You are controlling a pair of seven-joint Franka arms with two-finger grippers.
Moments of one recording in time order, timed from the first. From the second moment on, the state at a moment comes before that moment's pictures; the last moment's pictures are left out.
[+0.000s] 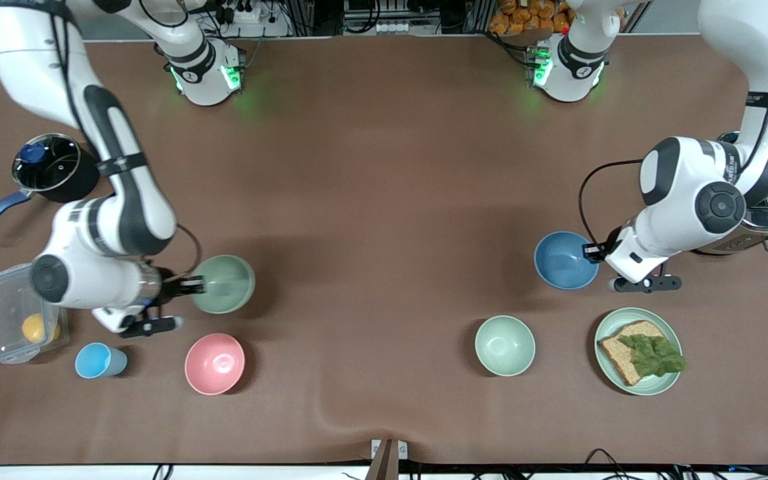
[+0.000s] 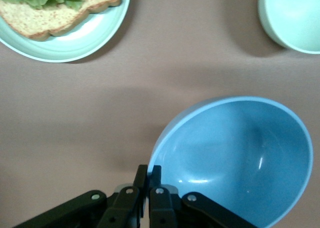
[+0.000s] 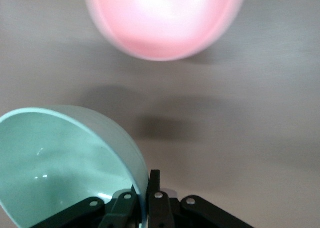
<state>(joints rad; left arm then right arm) 0.18 0.33 -0.34 -1.92 0.07 2.15 -0.22 0.09 0.59 0.07 -1.58 0.21 2.03 -0.02</state>
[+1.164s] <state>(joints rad) 0.11 0.35 -0.40 -1.89 0.07 2.15 -0.40 0.57 0.74 0.08 -1.59 0.44 2.45 0.78</state>
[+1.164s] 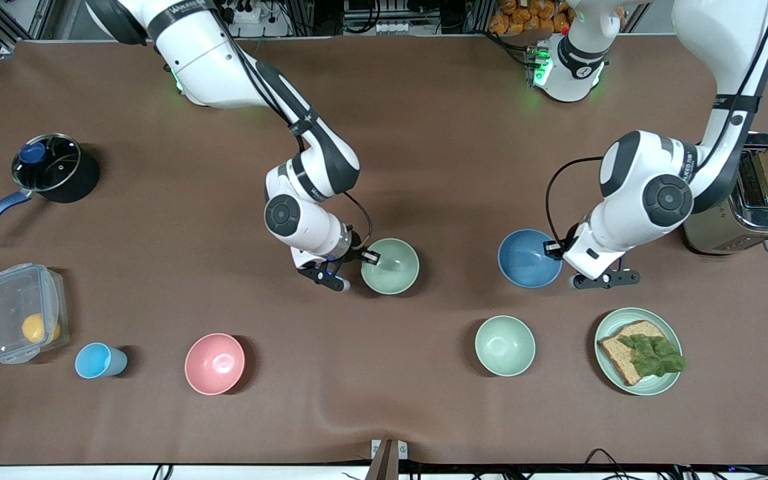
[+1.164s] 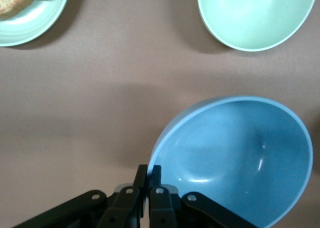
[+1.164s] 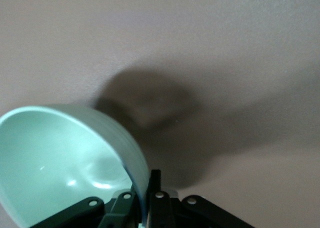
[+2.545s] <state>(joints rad) -0.32 0.70 -0.40 -1.47 0.07 2.17 -1.09 0.45 0.69 0.02 -1.55 0.45 2.25 1.32</state>
